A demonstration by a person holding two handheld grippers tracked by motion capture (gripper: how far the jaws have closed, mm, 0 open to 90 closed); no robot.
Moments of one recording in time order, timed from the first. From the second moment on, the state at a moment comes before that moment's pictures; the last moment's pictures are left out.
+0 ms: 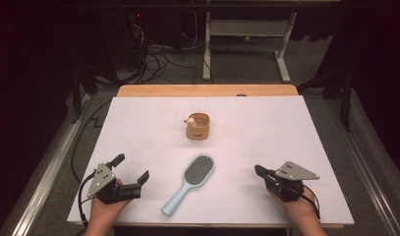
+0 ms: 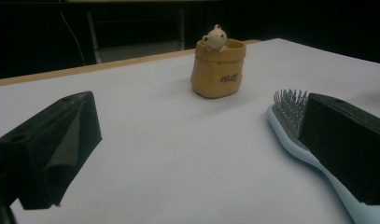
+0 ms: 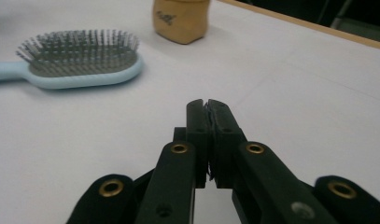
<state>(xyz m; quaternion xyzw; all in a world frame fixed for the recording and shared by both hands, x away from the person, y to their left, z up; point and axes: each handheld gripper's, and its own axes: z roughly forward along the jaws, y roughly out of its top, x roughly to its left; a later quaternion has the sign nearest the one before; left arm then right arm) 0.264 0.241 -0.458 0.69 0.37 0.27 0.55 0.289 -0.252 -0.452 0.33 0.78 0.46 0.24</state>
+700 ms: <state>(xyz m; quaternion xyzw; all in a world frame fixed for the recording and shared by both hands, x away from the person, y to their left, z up) 0.268 0.237 -0.461 0.73 0.39 0.22 0.52 0.288 -0.278 -0.455 0.41 0.73 0.48 0.26</state>
